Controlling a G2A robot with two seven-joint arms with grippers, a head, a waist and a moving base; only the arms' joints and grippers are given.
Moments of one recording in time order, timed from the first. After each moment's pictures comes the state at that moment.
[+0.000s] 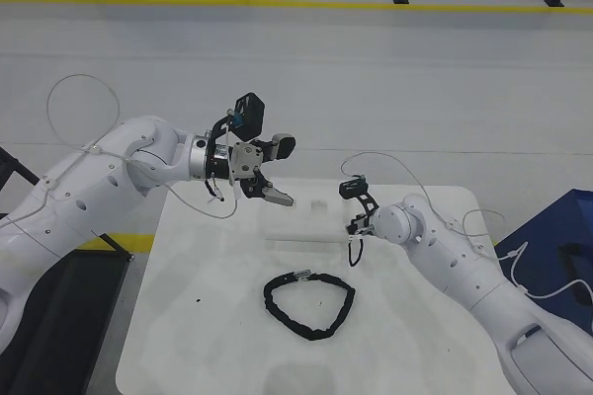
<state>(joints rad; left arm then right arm) 0.12 -0.74 -0.17 -1.36 0.28 -1.01 -0.12 -0.62 -1.29 0.58 -0.98 -0.58 0.04 0.88</state>
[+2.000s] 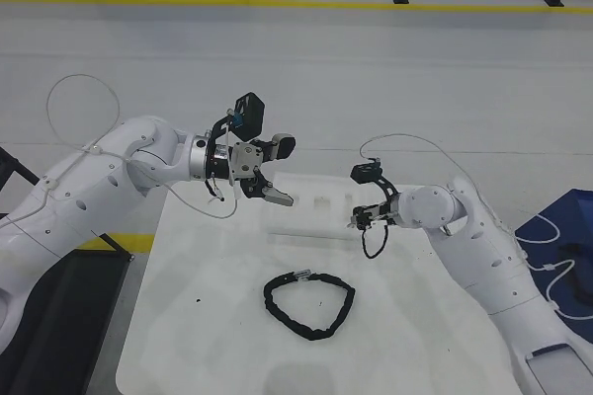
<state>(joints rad) 0.12 -0.74 -0.17 -1.36 0.28 -1.01 -0.12 -0.76 -1.22 0.98 -1.28 -0.52 -0.11 1.17</state>
